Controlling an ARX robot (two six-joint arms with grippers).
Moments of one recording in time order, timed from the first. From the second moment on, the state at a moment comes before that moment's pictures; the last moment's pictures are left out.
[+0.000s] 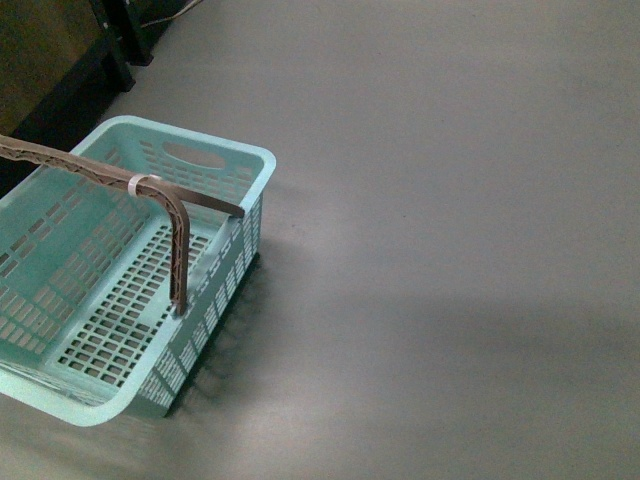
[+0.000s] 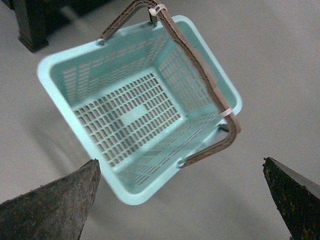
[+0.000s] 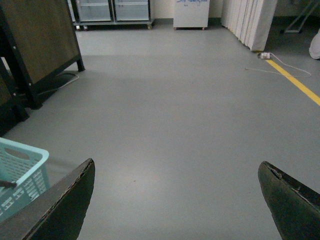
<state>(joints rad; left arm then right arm) -0.03 0.66 0.27 -0.21 -0.10 -0.76 0.00 0.00 0.02 0.00 0.00 0.00</state>
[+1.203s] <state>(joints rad) 0.02 2.15 1.00 0.35 -0.03 -1.22 0.00 0.00 0.02 0.00 0.00 0.00</state>
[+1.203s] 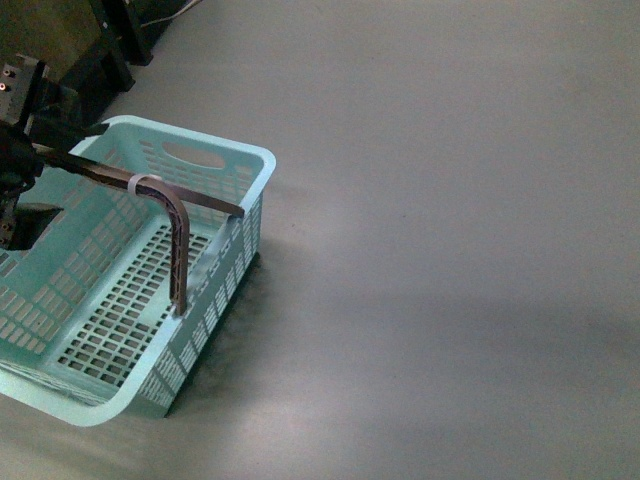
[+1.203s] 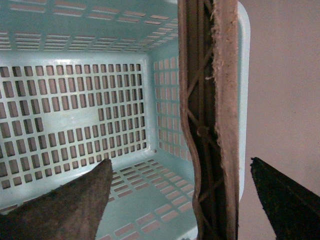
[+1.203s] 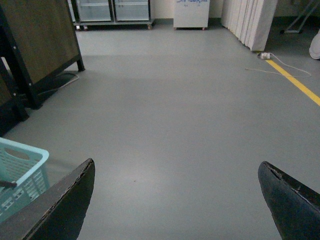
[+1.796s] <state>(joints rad) -0.04 2.23 1.14 0.24 -0.06 -1.30 0.00 0.00 0.02 0.00 0.00 0.00</state>
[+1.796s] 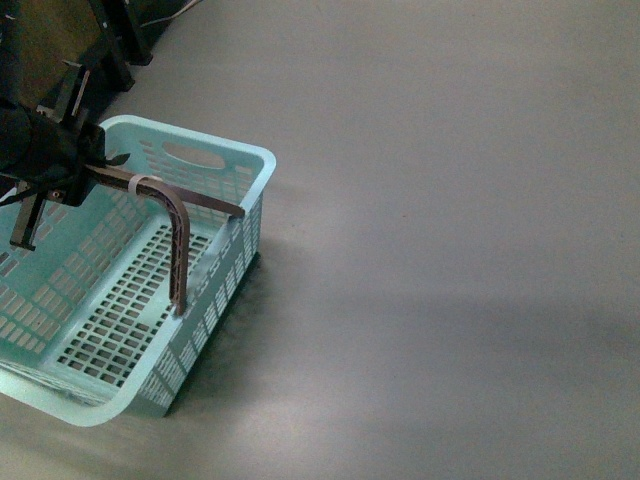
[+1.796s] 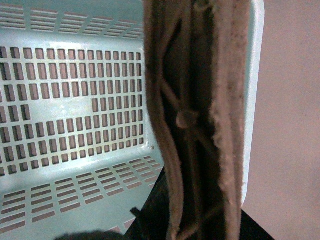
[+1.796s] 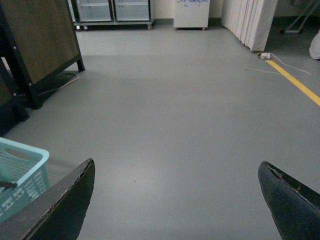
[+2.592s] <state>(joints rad) -0.17 1.17 0.77 -0.05 -0.23 -1.49 0.00 0.00 0.02 0.00 0.00 0.00</state>
